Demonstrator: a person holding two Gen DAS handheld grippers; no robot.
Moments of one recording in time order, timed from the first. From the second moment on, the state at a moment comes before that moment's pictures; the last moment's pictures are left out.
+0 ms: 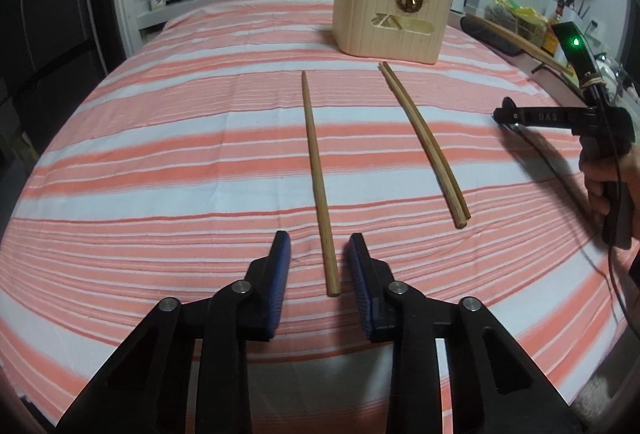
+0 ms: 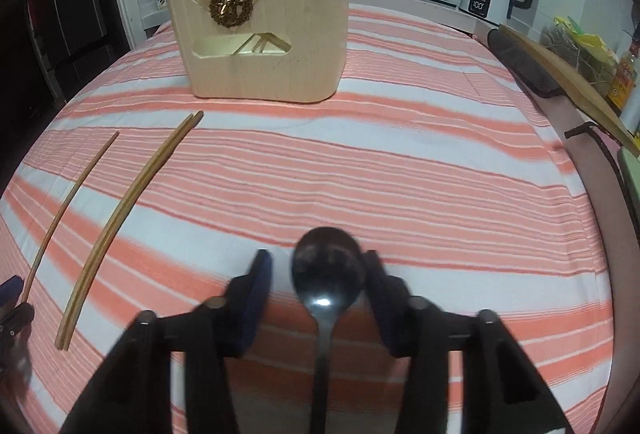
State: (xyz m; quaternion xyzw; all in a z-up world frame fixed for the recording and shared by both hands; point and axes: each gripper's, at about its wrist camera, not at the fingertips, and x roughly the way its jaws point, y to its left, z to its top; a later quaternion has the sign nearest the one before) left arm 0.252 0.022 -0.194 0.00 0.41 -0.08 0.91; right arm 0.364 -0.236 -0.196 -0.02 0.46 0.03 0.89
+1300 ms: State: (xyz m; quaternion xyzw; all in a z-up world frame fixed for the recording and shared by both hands) left arm 0.259 0.051 -0.040 -0.04 0.29 -0.10 0.95; right arm 0.250 -0.226 -0.044 0.01 0.25 0.08 0.97
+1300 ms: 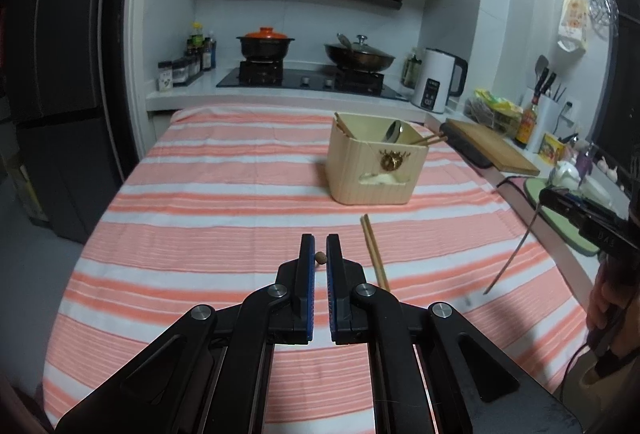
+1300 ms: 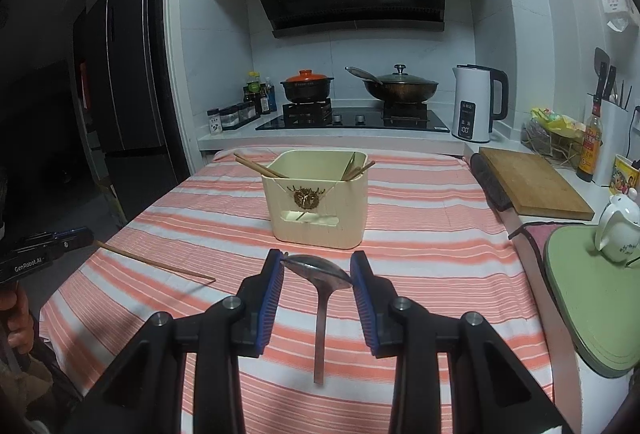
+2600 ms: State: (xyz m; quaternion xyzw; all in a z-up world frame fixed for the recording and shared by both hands) left arm 0.436 -0.034 0.058 -0.02 0.29 -0.18 0.94; right arm 0.443 -0.215 0.061 0.04 0.16 0.08 0.98
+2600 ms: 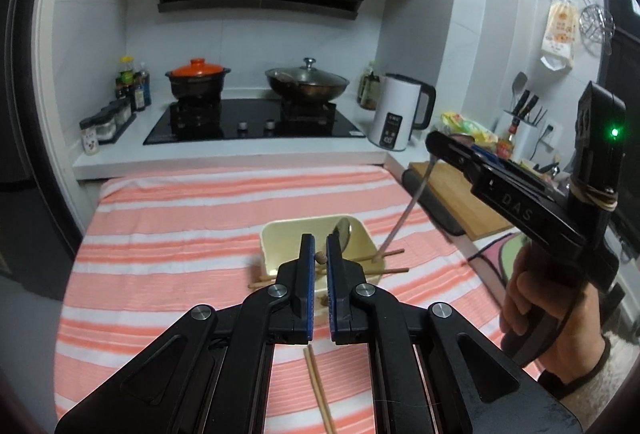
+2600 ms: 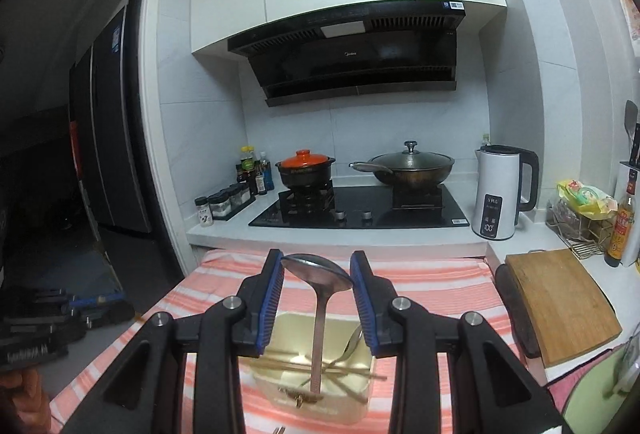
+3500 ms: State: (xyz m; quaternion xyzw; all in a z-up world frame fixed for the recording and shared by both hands) left arm 0.405 -0.004 0.007 -0.01 0.35 -0.15 0.92; right arm 0.426 -0.235 0.026 0.05 0.27 0.10 0.96
